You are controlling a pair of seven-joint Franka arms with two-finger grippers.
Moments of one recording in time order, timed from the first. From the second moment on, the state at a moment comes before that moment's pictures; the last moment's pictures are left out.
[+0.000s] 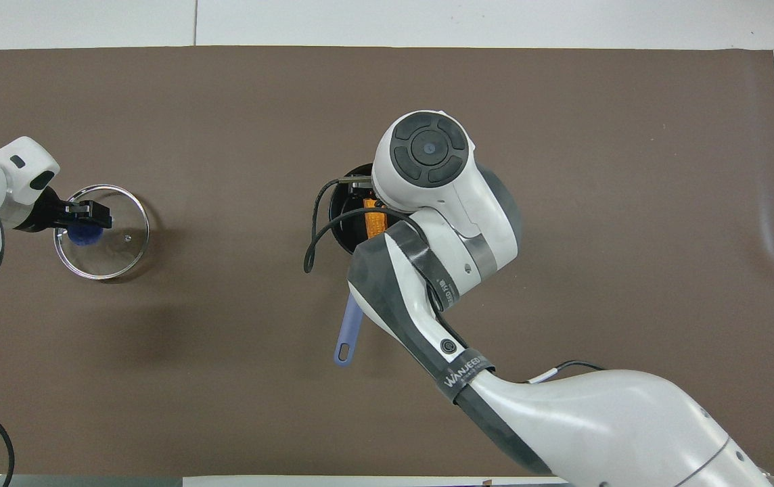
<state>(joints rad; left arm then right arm) 0.11 0.22 -0.01 -2.01 -0.06 2.22 0.18 0.54 0.46 0.00 -1.48 -0.03 2.07 0.60</state>
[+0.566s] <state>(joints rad) 0.11 0.21 -0.01 -2.04 -0.06 2.25 0.18 0.28 0.17 -0.01 -1.46 -0.04 1.59 0.27</state>
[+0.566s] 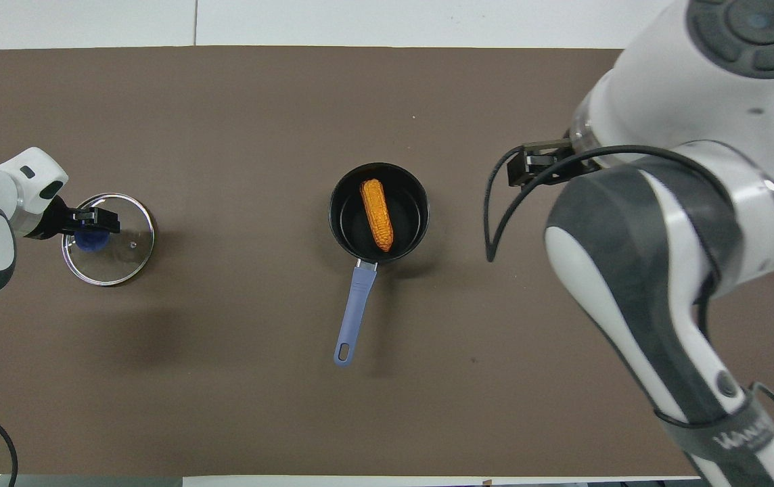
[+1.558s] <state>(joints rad) 0.05 -0.02 -0.02 -1.70 -0.06 1.65 0.07 0.01 0.03 0.00 -1.55 -0.04 1.47 0.03</state>
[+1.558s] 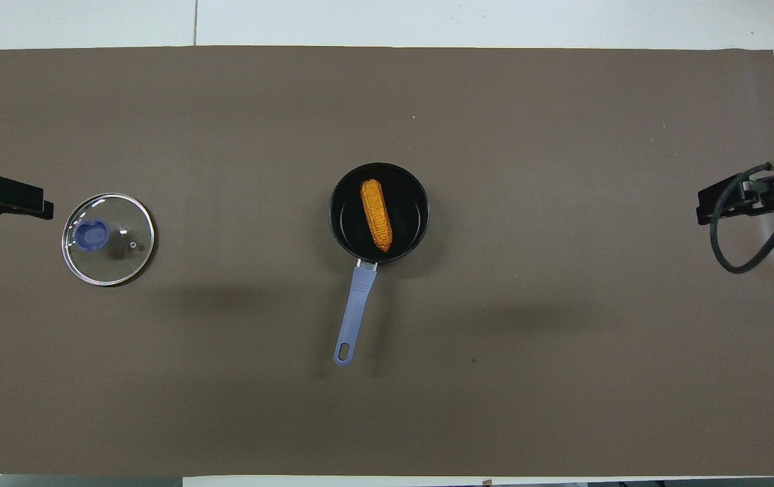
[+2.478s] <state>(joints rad) -0.07 -0.05 -0.01 -1.71 0.02 1.59 -0.02 0.01 0.01 0.00 -1.55 -0.04 1.48 0.03</state>
